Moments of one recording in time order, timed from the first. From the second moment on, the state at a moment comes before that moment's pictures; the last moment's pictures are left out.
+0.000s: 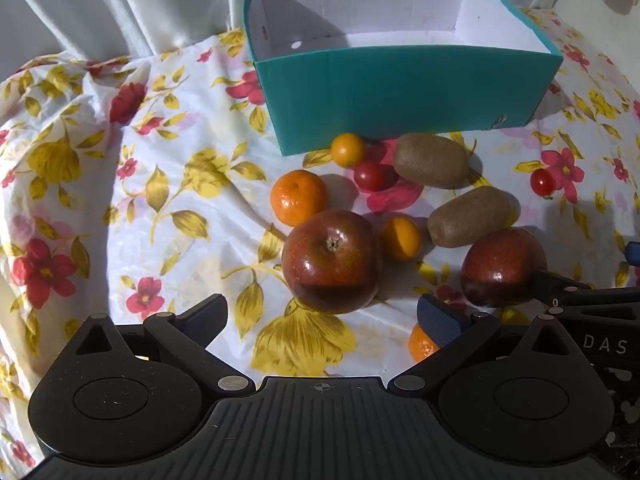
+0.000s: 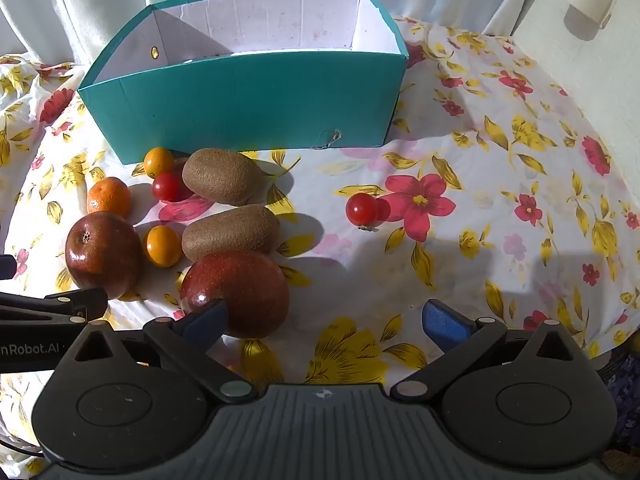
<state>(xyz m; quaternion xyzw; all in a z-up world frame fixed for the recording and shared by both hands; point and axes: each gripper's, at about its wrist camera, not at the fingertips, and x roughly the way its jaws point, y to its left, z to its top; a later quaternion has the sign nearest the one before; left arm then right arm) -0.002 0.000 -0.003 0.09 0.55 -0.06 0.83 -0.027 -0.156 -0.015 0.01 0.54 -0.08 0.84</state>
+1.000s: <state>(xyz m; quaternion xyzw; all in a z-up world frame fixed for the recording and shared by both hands) 0.000 -0.002 -0.008 0.09 0.55 -0.06 0.82 -0.025 -0.159 -0.015 0.01 0.54 -0.08 0.84</state>
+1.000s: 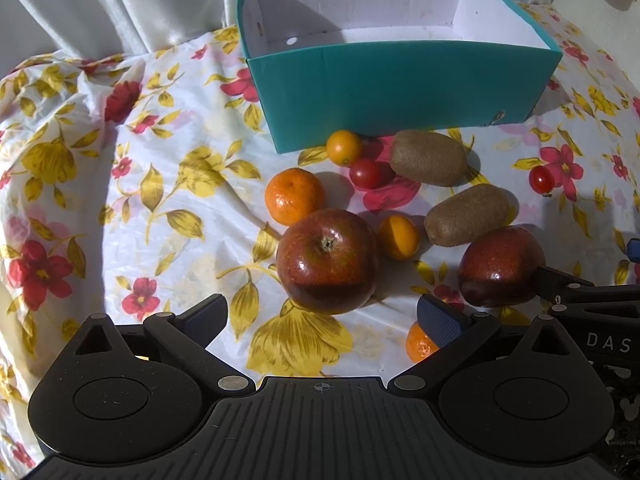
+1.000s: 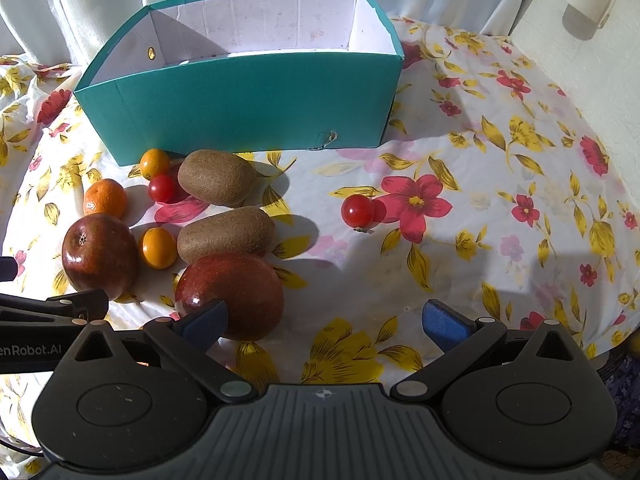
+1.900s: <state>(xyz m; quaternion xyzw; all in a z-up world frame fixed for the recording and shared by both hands) 0.005 0.000 -0.009 0.09 0.56 -0.07 0.82 -0.025 -0.160 -0.014 0.01 0.54 -0.08 0.84</state>
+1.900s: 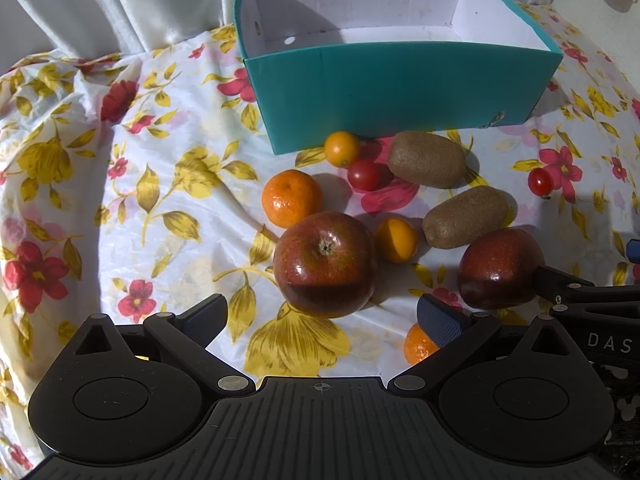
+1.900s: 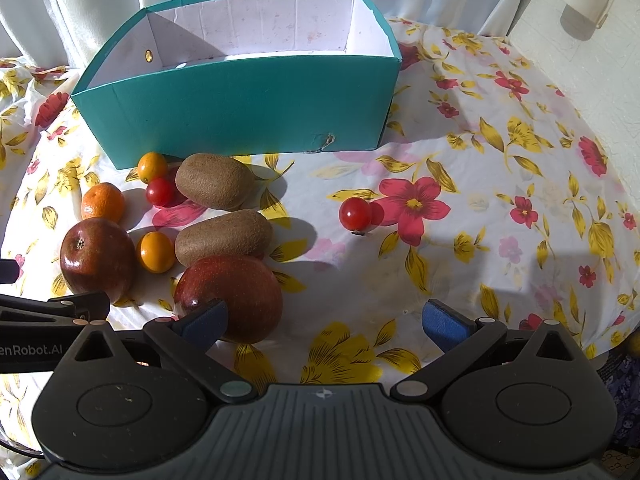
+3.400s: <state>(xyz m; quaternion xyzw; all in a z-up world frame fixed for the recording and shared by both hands) -0.023 0.023 -0.012 0.04 0.40 -0.09 0.91 -0.065 -0.159 -0.023 -0.02 0.35 0.04 0.93</state>
